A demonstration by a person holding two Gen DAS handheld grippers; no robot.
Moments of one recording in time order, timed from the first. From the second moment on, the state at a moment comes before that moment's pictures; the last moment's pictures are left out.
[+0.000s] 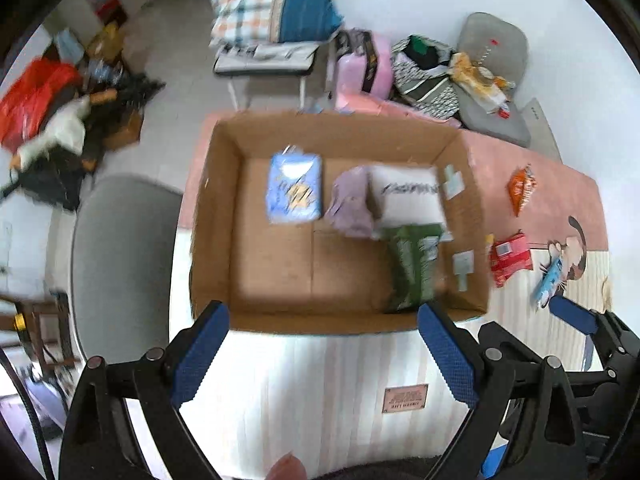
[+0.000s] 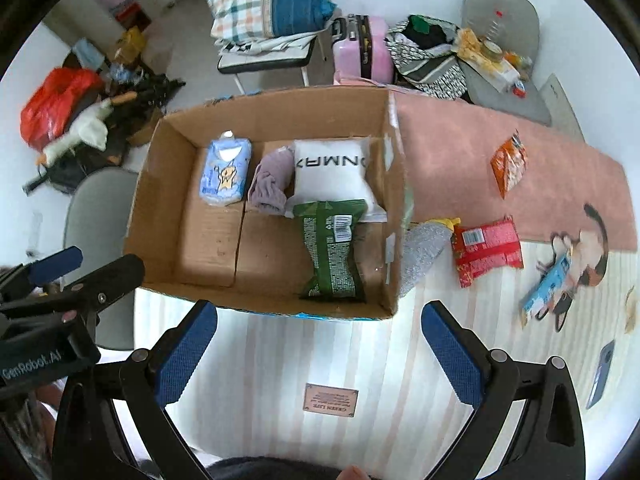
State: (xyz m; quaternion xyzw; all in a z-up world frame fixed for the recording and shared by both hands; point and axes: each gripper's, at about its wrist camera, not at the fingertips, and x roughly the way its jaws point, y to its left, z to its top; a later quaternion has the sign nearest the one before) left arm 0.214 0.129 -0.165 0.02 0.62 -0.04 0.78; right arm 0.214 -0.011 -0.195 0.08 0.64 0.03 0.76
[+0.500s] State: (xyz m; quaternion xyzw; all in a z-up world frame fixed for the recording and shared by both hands) left arm 0.305 -0.082 -0.209 0.33 0.55 -0.05 0.76; right arm 0.234 -0.264 -0.359 0.42 0.65 -0.18 0.61
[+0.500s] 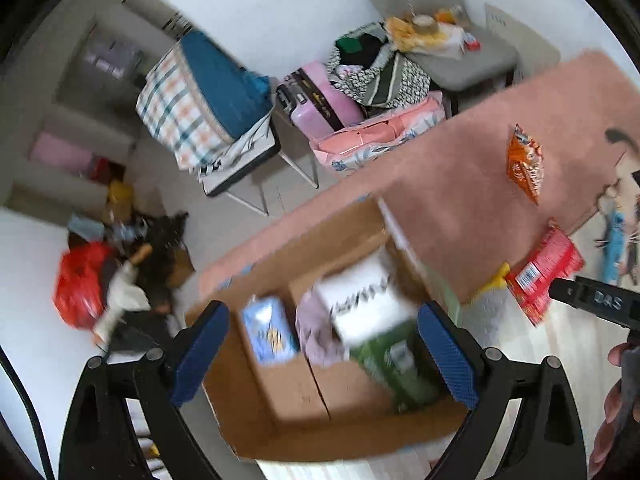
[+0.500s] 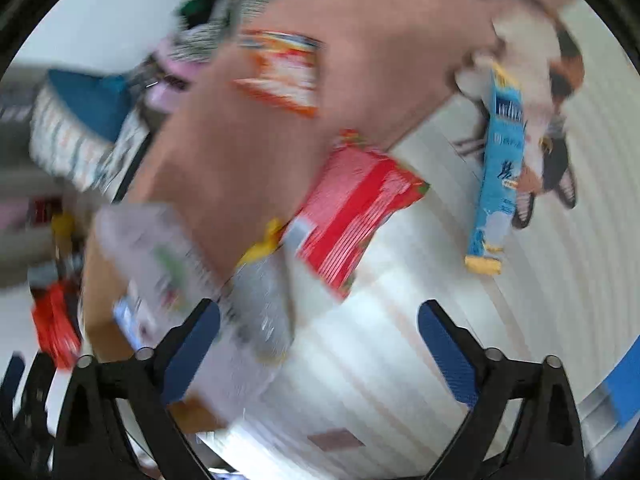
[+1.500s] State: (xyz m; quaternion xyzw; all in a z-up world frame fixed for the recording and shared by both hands) left arm 0.402 -0.322 -0.379 0.28 0.76 -0.21 0.55; right arm 0.228 -0.351 -0.426 0.42 0.69 -0.16 0.56
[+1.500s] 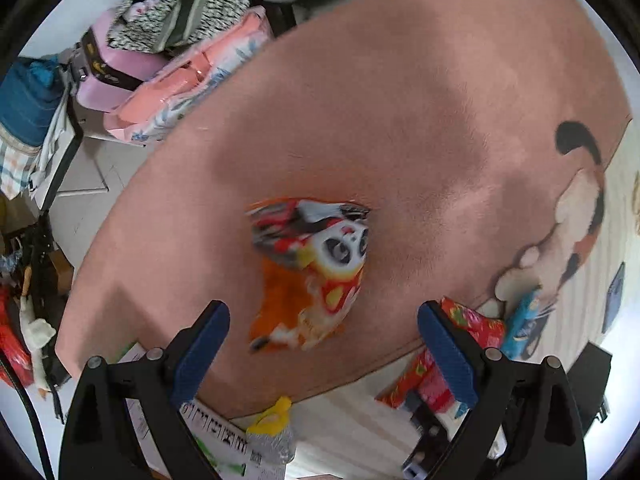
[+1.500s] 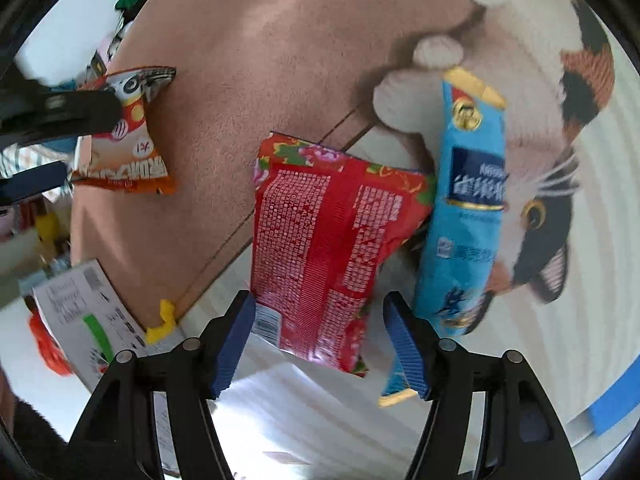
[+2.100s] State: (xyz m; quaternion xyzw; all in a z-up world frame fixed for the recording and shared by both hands) left arm 0.382 -0.273 -0.351 0.25 0.72 -0.20 0.62; right arm 0.269 -0.287 -0.418 0.32 0.71 -0.20 0.59
